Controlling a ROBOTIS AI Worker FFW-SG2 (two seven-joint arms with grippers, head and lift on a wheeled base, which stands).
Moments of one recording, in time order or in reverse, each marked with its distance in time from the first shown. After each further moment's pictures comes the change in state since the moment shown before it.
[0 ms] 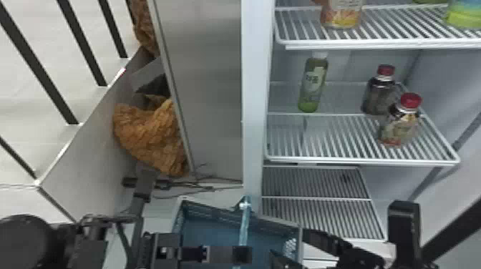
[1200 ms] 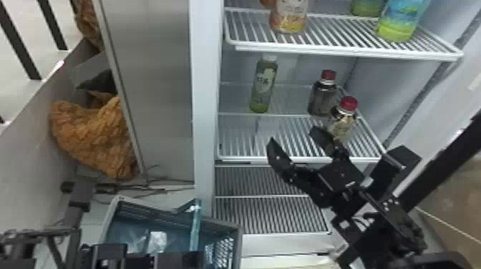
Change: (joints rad) left arm 0.007 -0.002 0.000 0.000 0.011 0.000 0.000; right arm -0.171 0.078 -0.050 0.257 0.147 -0.745 -0.186
